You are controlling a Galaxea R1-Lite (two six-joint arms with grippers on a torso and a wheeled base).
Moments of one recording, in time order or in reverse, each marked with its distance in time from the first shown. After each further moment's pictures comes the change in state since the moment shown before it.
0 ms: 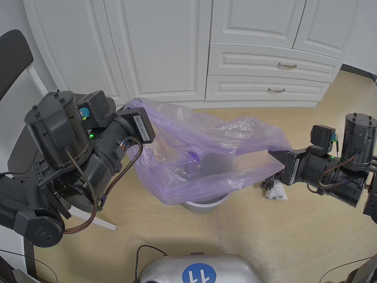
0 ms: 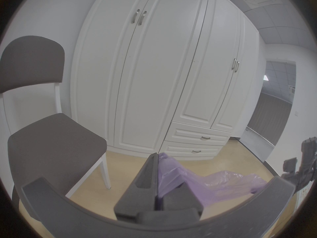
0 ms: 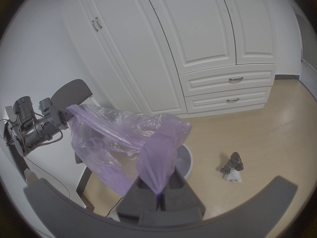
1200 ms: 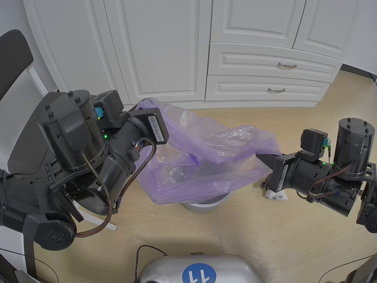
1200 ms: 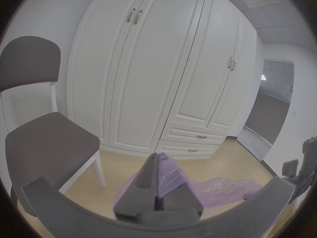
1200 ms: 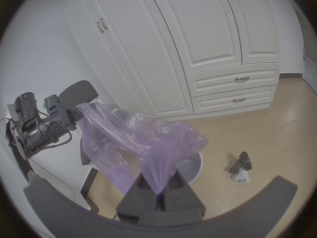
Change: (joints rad) left arm -0.051 0.044 -0.044 -0.005 0.044 0.010; right arm 0.093 0.039 0.005 -0.071 -0.052 0.024
